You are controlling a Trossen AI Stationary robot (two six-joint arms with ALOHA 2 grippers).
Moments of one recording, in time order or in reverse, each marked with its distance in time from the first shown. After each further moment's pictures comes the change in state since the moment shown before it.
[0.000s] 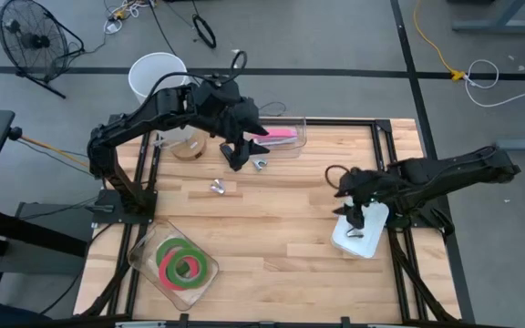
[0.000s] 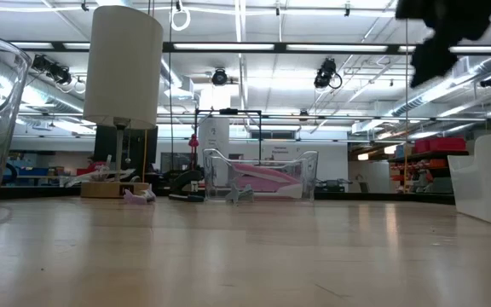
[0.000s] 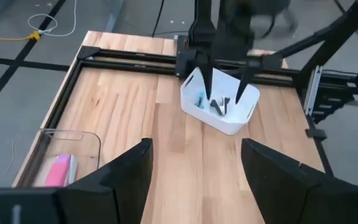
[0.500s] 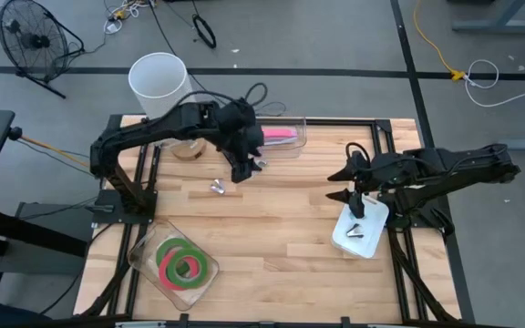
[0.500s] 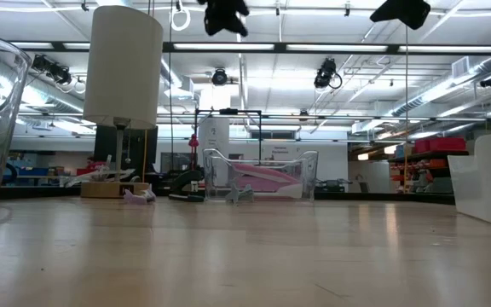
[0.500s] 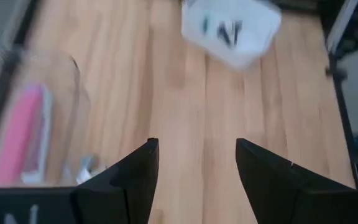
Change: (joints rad) left arm 0.000 0.001 -0.244 -0.021 0.013 0.022; right arm 0.000 0.000 0.210 0.099 0.126 -0.058
